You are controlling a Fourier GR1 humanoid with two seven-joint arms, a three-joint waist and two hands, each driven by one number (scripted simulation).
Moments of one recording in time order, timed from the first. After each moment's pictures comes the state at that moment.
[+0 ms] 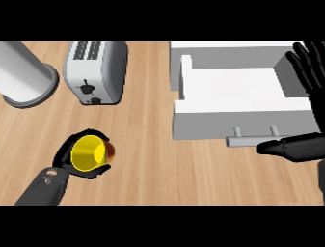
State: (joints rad) left arm -0.47 0.21 0.08 -0.31 -0.14 -0.39 -1.01; right arm -0.30 -0.21 -0.13 -1.85 -0.13 0.18 0.15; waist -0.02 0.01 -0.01
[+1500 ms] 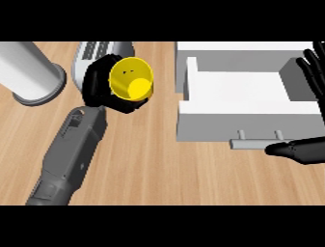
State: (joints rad) left arm -0.76 0.03 0.18 -0.72 0.08 -0.08 -0.75; right arm -0.25 -0.23 -0.17 -1.84 -0.13 0.20 0.11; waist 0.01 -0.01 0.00
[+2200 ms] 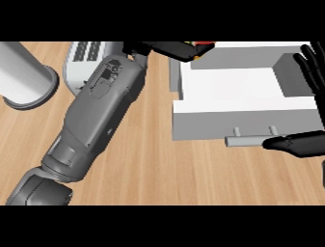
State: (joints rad) left arm -1.17 0.00 0.00 -0.69 0.16 0.24 -0.34; right arm -0.29 -0.23 -0.17 -1.80 -0.12 0.20 0.08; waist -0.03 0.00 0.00
